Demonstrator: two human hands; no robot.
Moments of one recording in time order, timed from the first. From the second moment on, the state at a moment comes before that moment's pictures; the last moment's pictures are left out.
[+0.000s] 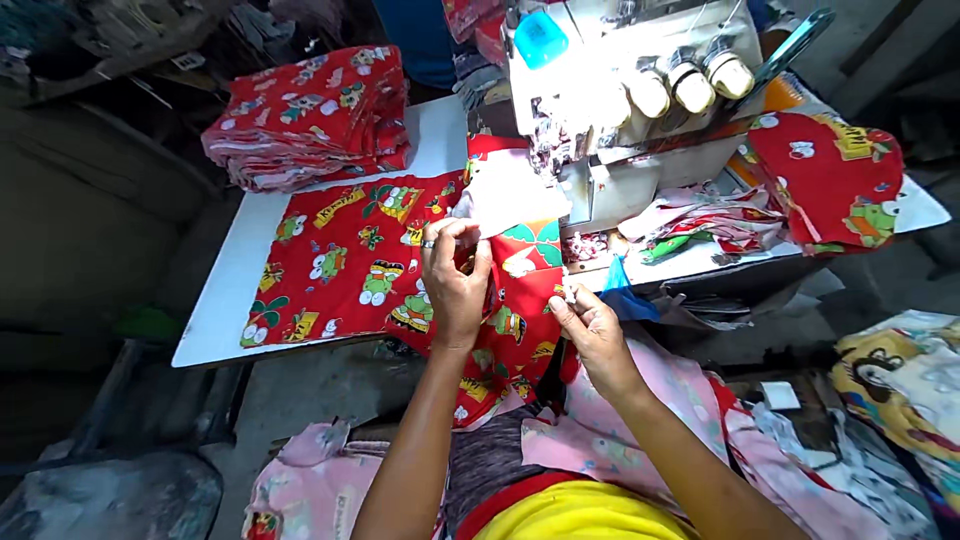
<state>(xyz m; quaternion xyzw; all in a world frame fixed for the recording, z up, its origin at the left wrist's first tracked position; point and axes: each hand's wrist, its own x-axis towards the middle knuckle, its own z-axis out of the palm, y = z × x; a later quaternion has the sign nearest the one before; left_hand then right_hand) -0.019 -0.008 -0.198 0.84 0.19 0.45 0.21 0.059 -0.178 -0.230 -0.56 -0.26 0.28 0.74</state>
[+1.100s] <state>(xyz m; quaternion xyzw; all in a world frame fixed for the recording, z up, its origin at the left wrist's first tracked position) 0.029 -0.058 -0.115 0.96 0.16 0.21 -0.03 0.104 -0.160 -0.212 -0.62 -0.31 0.16 0.70</state>
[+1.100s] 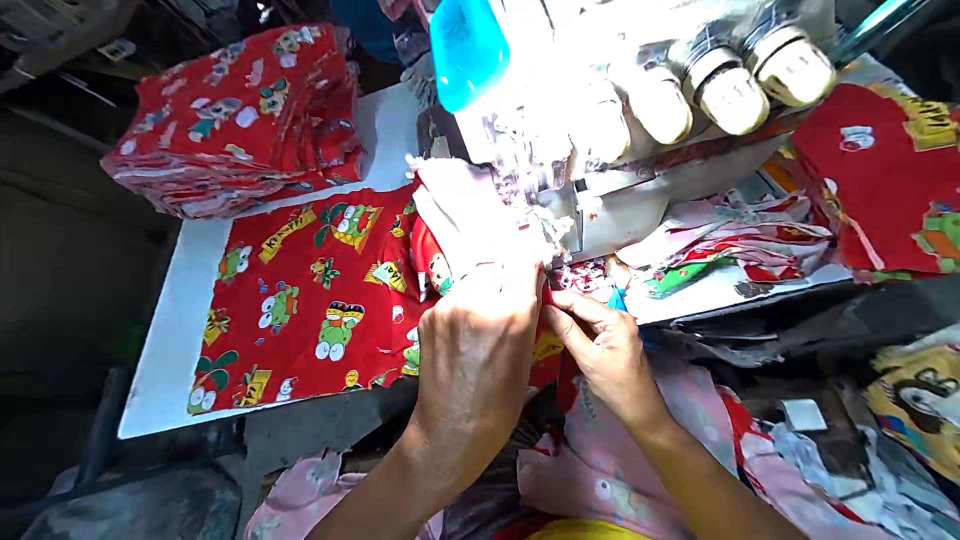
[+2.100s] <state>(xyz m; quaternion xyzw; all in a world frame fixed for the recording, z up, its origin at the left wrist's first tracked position) 0.006 -0.019 -0.173 0.93 0.10 0.34 0.12 0.113 -0.161 -0.195 -0.42 -0.22 0.39 0.79</state>
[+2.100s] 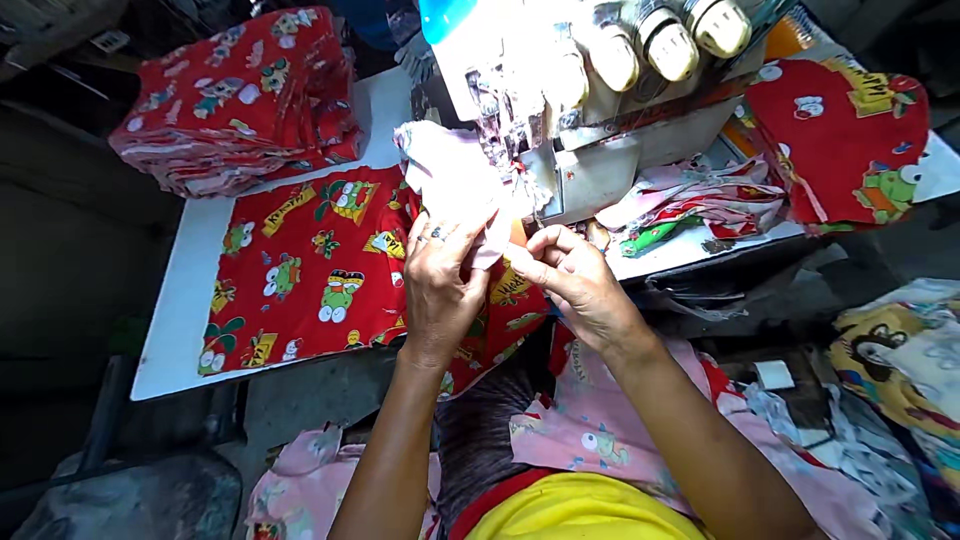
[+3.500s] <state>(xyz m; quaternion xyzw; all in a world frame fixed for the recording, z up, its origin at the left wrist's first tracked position) -0.003 -0.037 -0.188 0.89 0.01 0.44 0.06 0.096 -0.176 -0.197 -0.53 -0.26 0.26 0.76</state>
